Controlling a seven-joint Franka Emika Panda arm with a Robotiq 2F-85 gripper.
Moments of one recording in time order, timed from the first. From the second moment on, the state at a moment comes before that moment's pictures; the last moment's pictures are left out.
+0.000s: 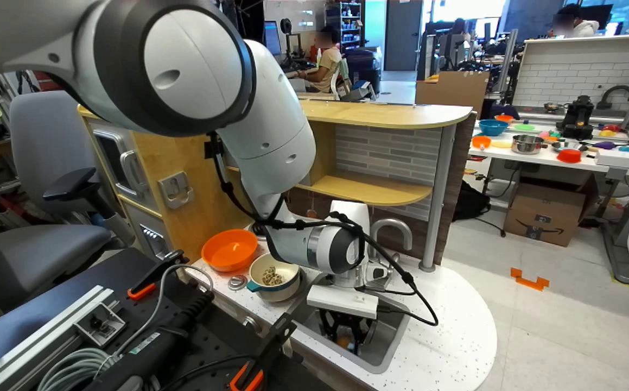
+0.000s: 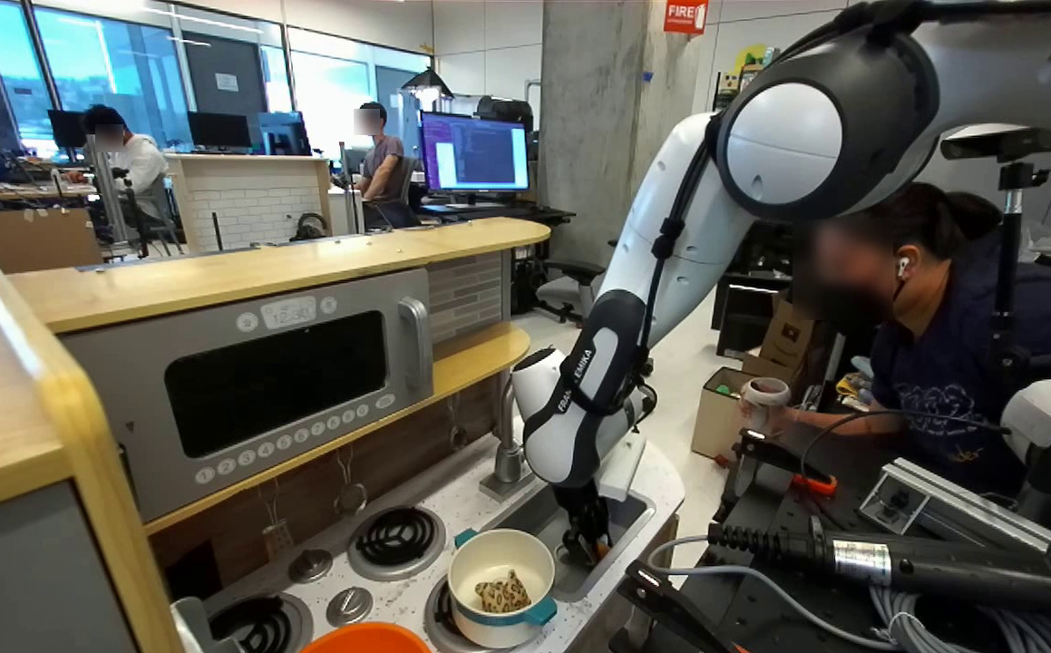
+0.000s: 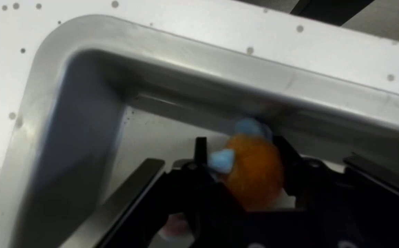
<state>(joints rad) -0.06 1.40 -0.07 -1.38 -0.21 2.46 -0.25</state>
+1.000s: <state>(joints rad) -0.03 1.01 -0.07 -1.86 -0.30 2.91 -0.25</state>
